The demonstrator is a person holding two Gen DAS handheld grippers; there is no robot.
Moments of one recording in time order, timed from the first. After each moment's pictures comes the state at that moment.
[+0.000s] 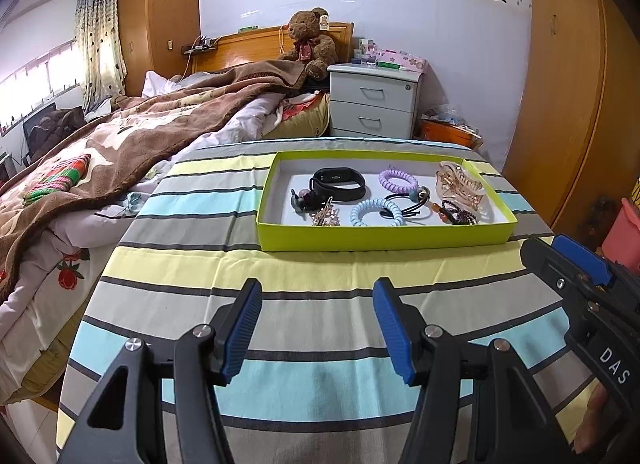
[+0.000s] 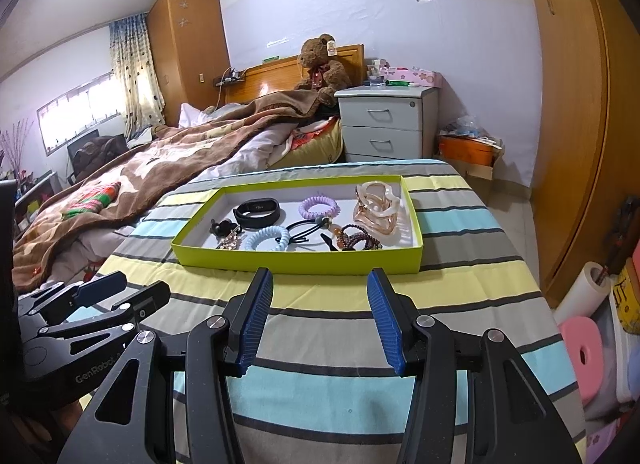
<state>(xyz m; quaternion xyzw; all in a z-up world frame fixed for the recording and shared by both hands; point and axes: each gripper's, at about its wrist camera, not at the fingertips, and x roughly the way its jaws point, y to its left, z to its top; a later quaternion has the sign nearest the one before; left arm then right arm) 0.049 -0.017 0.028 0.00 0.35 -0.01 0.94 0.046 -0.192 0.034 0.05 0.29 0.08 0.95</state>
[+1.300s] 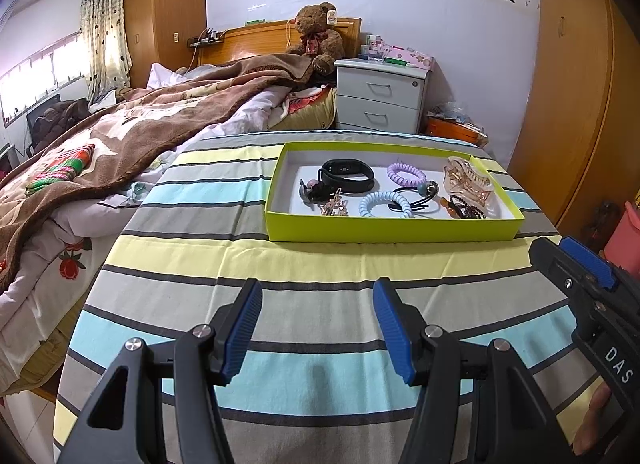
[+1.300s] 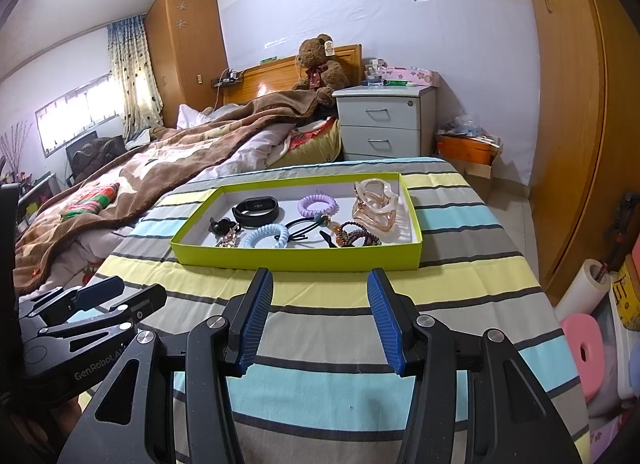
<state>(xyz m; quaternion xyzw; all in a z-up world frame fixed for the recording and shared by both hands) 0.050 -0.012 0.022 -0.01 0.36 0.00 0.93 0.045 -0.192 0.032 0.05 0.29 0.08 0.95</state>
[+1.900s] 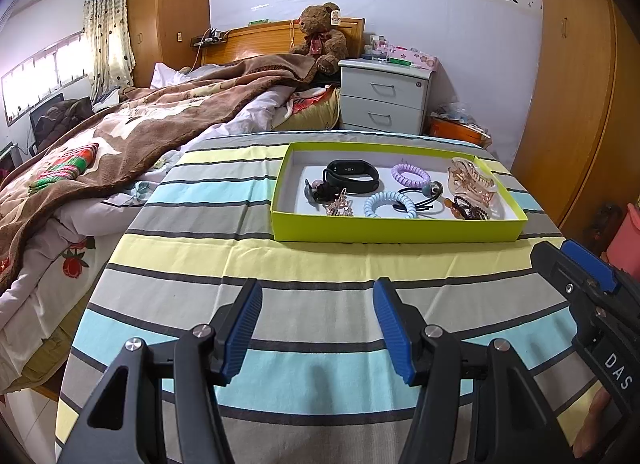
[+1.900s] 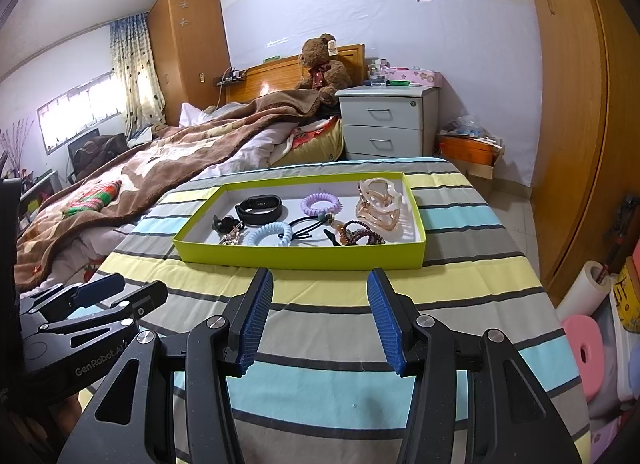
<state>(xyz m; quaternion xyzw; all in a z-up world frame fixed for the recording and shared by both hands) 0.048 -0.007 0.023 -0.01 0.36 0.01 0.93 0.044 -0.190 0.030 0.04 0.29 0.08 0.95</state>
